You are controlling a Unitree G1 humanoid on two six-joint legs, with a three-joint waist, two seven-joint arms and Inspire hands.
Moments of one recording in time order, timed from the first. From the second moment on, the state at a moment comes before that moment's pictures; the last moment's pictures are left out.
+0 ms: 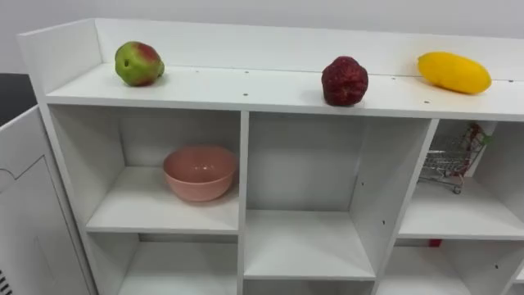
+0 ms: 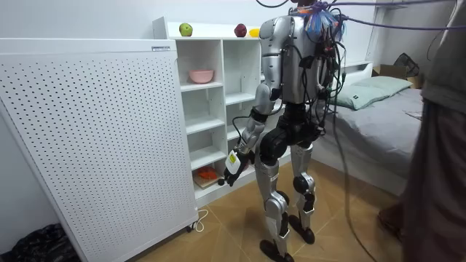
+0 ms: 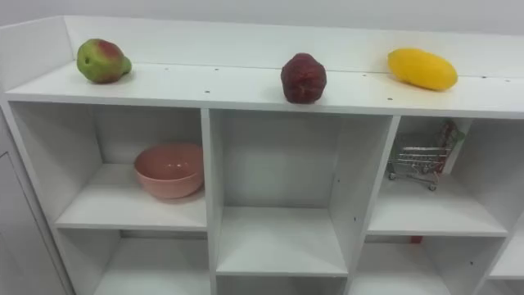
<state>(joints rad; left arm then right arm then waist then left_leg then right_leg) 0.15 0.14 0.10 1.09 0.19 -0.03 0.08 0.06 -0.18 0.09 1.27 0.15 -0.06 0.12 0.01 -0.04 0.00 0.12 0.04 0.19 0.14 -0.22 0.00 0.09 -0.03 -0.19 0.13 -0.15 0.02</state>
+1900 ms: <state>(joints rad) 0.19 0.17 0.04 1.15 0.37 -0.07 0.18 -0.15 -0.21 -0.06 -0.26 -0.01 -0.24 -0.48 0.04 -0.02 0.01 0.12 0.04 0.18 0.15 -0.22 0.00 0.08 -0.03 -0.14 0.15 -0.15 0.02</state>
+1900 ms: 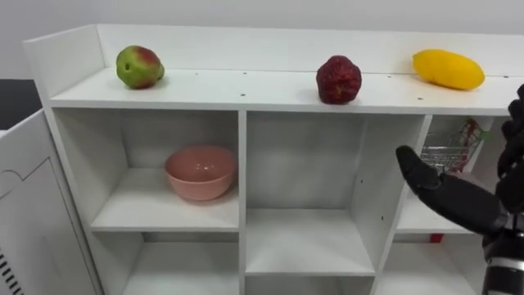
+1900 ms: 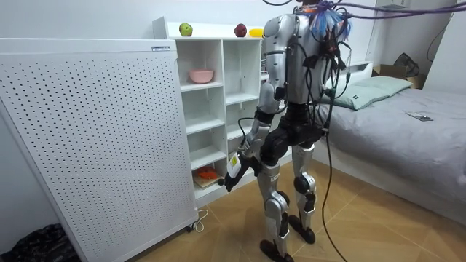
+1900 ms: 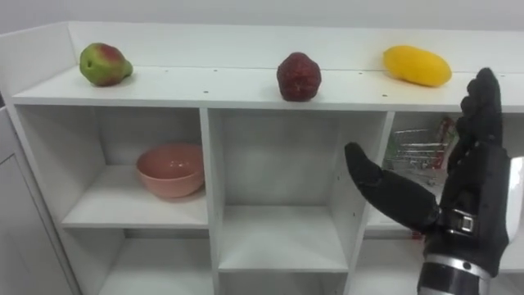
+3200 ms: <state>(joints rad) 0.15 0.19 0.03 1.12 0.49 0.00 0.10 -0.36 -0.29 -0.07 -0.15 0.08 -0.22 -0.46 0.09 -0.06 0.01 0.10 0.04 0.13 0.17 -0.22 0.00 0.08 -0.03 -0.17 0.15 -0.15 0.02</state>
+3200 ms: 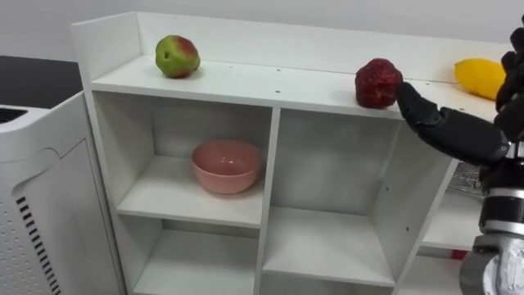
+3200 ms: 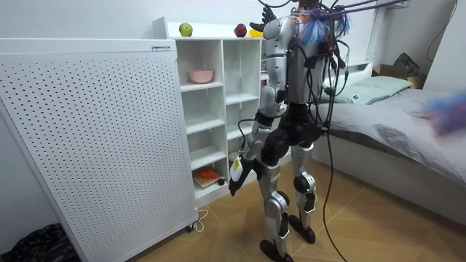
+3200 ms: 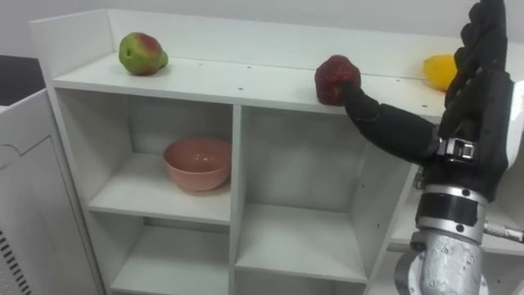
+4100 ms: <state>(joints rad) 0.15 0.20 0.02 1.12 0.49 0.06 0.10 -0.49 -0.36 -0.06 0.07 0.11 -0.11 -0.32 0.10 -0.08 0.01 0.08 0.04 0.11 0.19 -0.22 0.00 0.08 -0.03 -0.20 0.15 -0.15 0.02</state>
